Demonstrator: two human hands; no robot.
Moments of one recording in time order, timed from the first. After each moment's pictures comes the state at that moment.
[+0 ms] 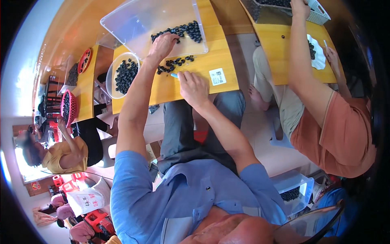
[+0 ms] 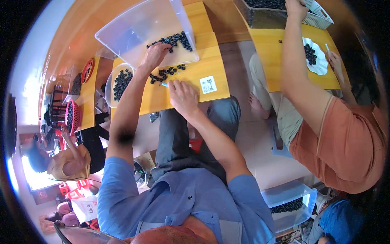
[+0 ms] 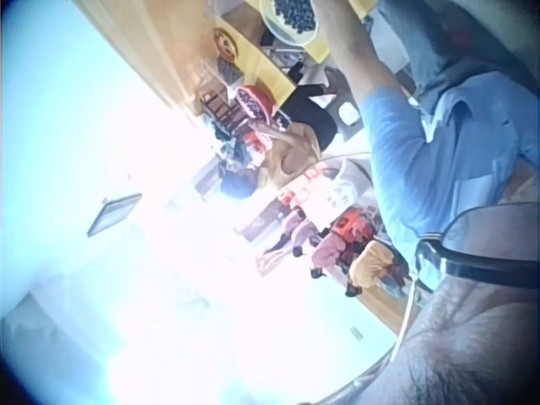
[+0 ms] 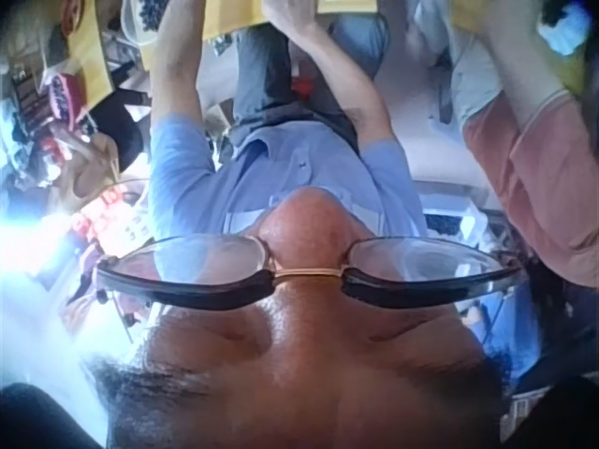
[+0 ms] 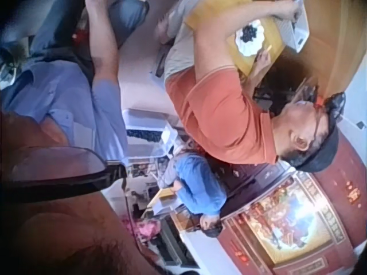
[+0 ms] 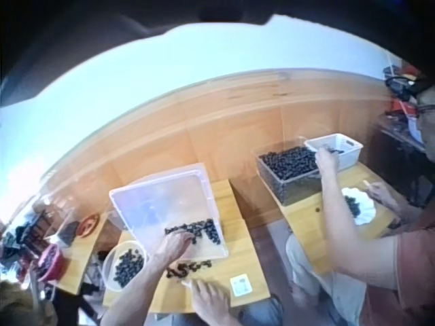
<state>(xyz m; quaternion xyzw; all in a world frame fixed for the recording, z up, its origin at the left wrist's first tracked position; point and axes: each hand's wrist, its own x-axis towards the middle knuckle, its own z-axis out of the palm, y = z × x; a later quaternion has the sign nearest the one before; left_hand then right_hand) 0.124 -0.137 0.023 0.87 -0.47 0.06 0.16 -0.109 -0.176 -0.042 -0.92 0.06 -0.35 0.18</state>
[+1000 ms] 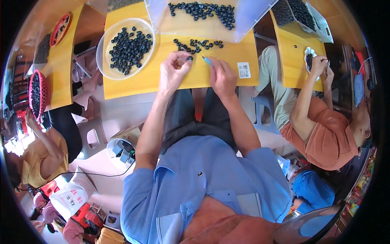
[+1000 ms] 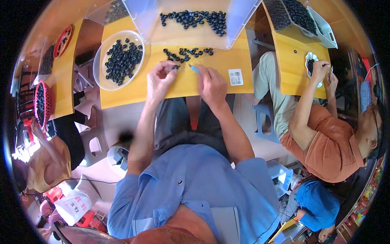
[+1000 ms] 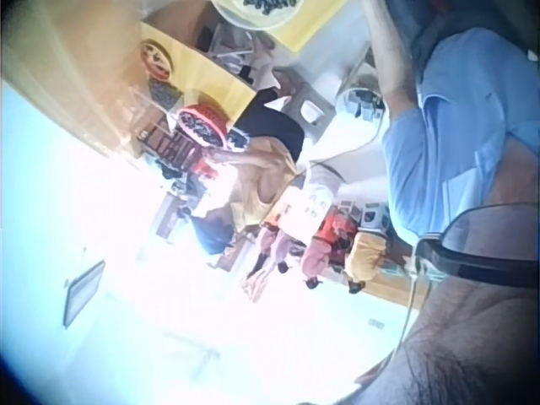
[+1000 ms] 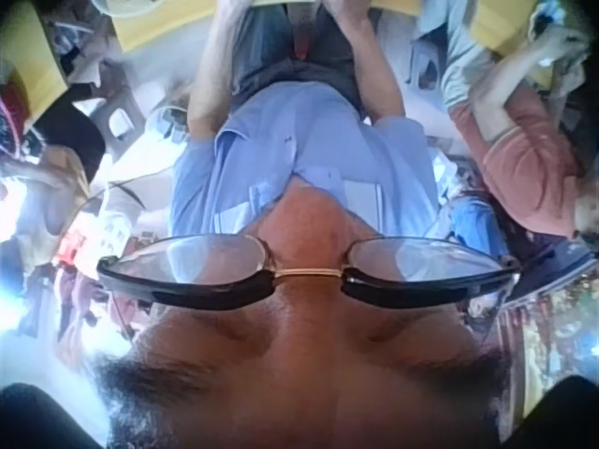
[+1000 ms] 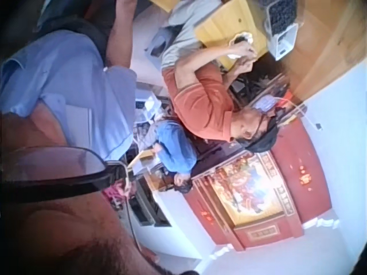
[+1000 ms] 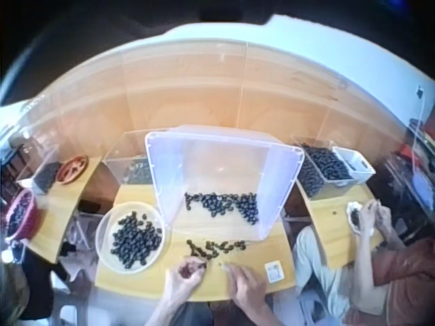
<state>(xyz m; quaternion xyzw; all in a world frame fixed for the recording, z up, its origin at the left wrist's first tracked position) -0.001 -0.006 -0.012 0.68 -0.14 -0.18 0.70 -0.107 -0.172 -0.025 -0.92 0.08 -0.34 0.17</state>
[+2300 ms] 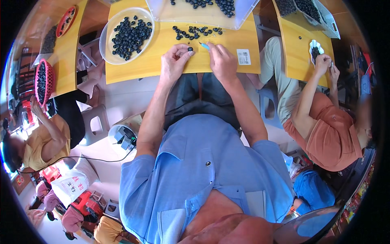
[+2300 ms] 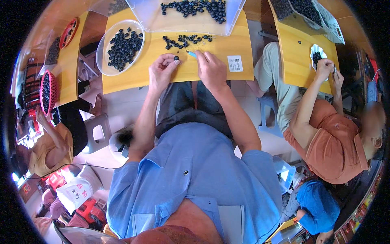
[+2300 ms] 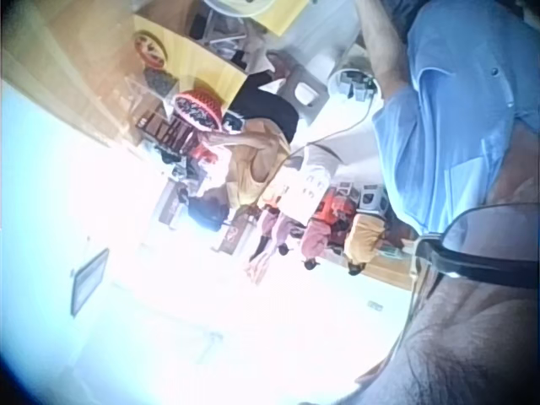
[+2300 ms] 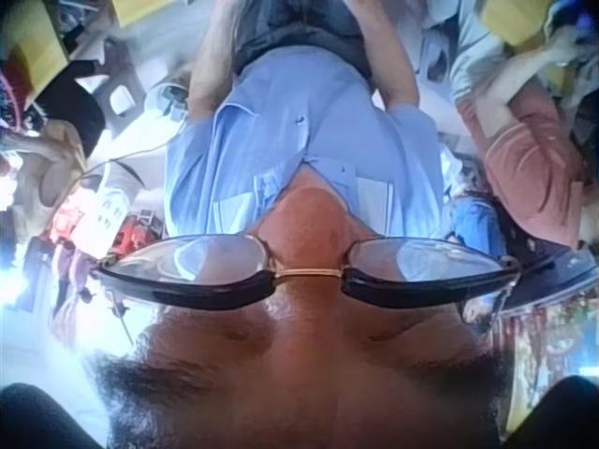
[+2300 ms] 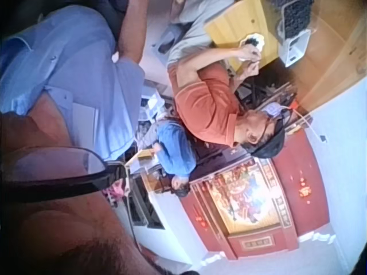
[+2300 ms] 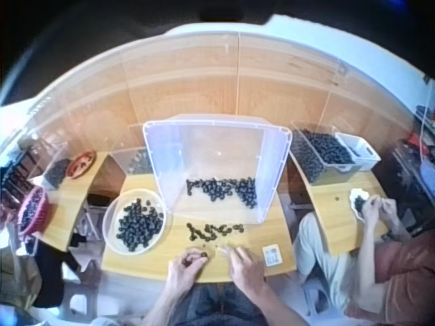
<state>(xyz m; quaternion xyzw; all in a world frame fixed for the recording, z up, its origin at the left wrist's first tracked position) -0.023 -0.005 -0.034 0.68 -0.17 -0.14 0.70 -0.109 -0.183 -0.025 -0.94 0.04 -0.31 0.16</state>
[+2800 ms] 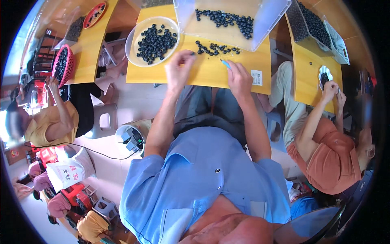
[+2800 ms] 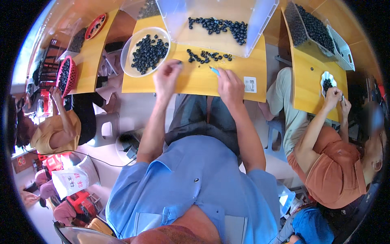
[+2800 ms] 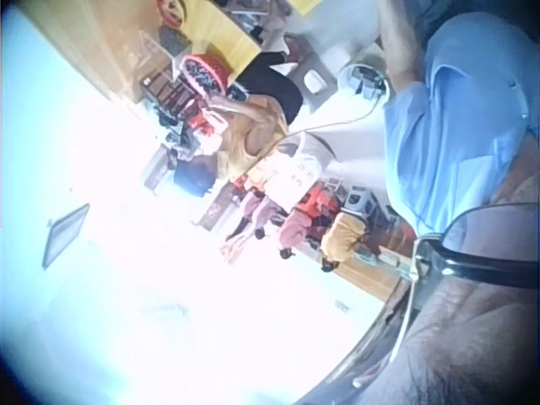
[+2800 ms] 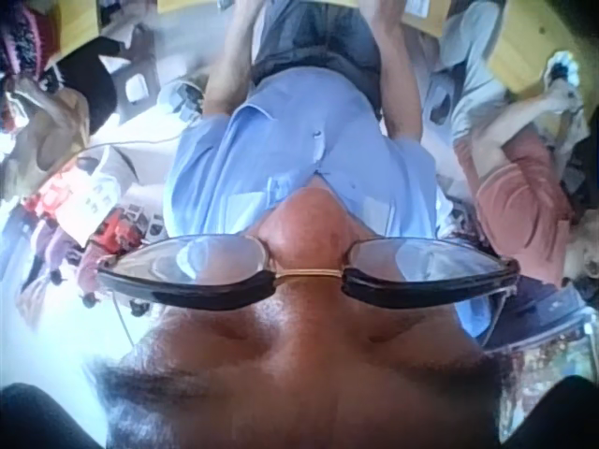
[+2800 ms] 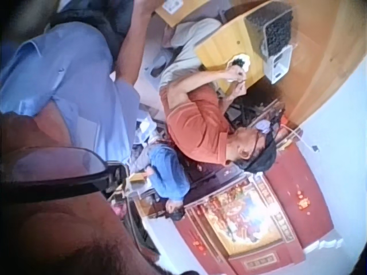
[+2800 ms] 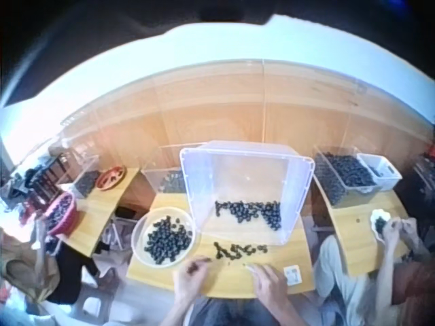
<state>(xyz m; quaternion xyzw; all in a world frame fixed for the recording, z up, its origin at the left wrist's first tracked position) -0.009 0.017 0.002 0.77 -0.12 0.02 0.63 -0.113 -0.194 -0.022 -0.92 0.05 -0.31 0.23</state>
